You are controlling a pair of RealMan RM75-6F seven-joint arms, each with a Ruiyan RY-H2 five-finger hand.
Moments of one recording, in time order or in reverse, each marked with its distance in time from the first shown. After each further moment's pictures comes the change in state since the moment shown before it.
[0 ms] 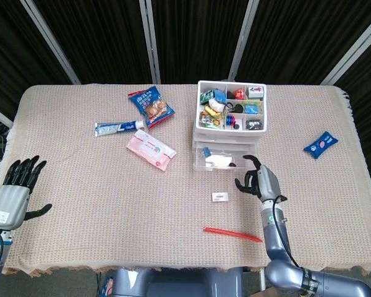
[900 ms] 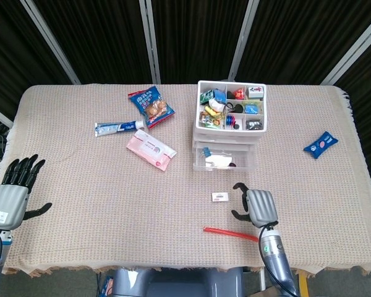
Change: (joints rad) left arm 0.003 -0.006 -0.006 0.004 0.008 0.018 -0.012; right arm -0.093 -0.089 -0.310 0.137 -0.440 0.118 -0.214
